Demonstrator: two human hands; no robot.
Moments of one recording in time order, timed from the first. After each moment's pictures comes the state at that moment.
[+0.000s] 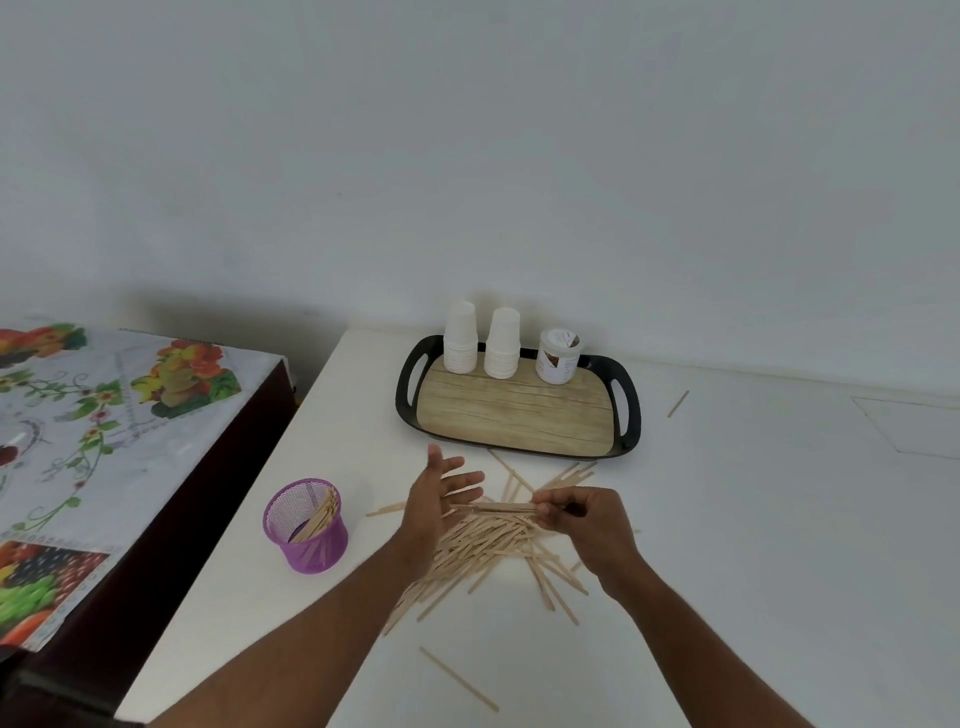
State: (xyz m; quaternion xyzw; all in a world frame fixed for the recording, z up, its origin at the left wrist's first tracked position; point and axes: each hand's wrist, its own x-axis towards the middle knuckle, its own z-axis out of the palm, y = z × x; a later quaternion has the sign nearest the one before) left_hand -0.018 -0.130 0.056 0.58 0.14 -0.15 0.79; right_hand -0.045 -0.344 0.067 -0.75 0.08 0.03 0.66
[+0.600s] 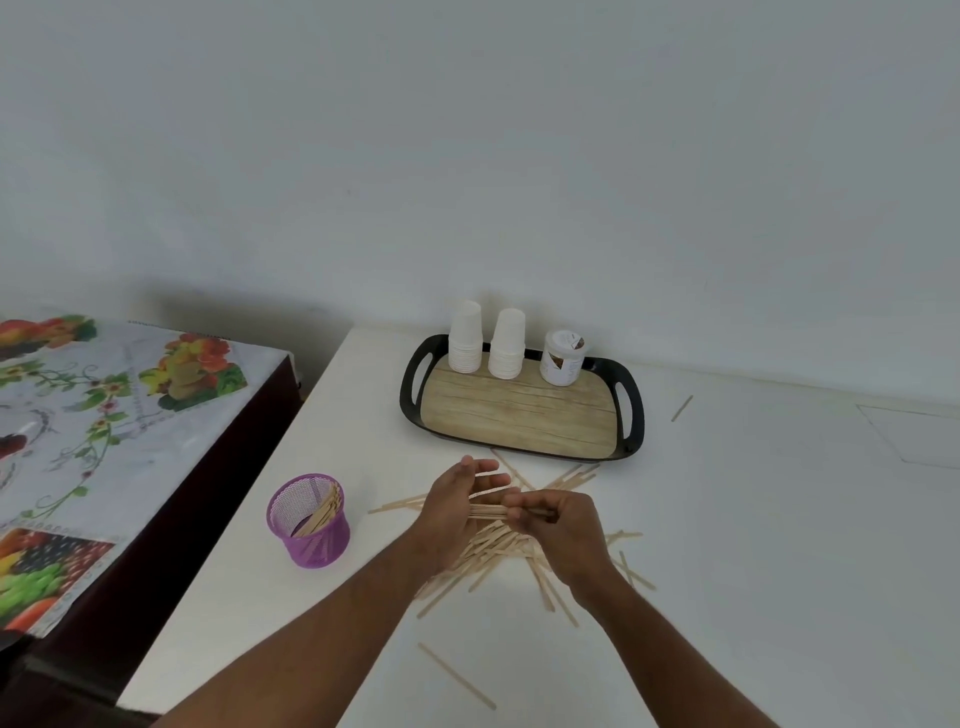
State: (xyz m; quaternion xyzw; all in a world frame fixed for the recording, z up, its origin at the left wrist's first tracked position) left_hand -0.019 -0.148 0.065 0.50 0.15 -0.18 0.83; right_hand -0.053 -0.312 0.068 -0.78 0.02 0.02 0.63
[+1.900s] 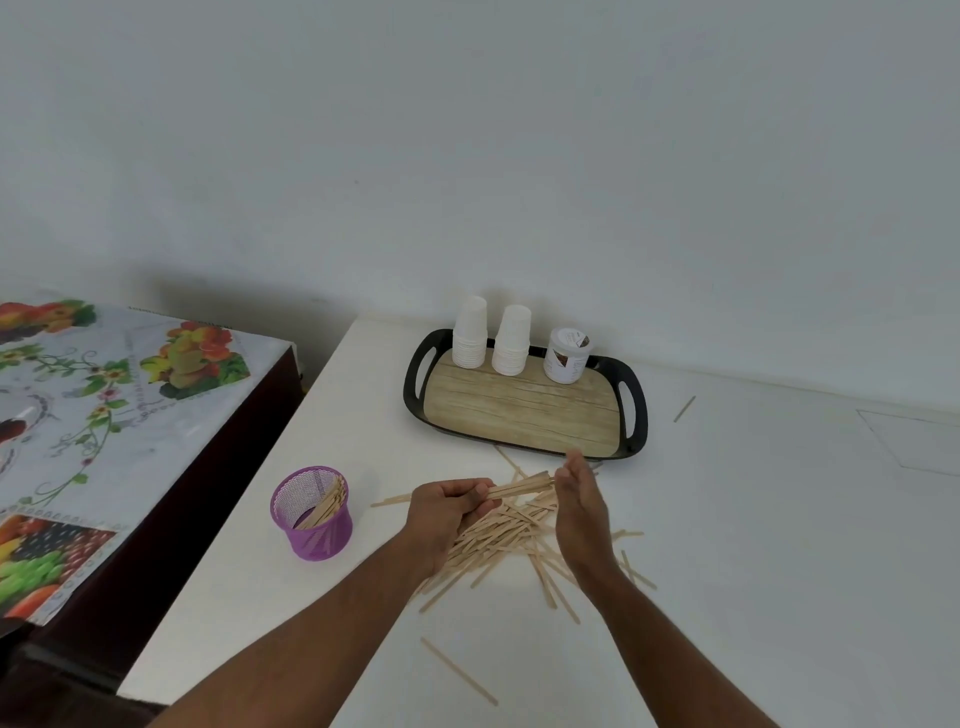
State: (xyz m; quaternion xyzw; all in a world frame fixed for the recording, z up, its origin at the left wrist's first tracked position) left_hand -0.019 -0.132 0.042 0.47 0.22 -0.16 0.84; right_hand -0.042 -0.308 0.059 -0.81 0.11 -0.03 0.58
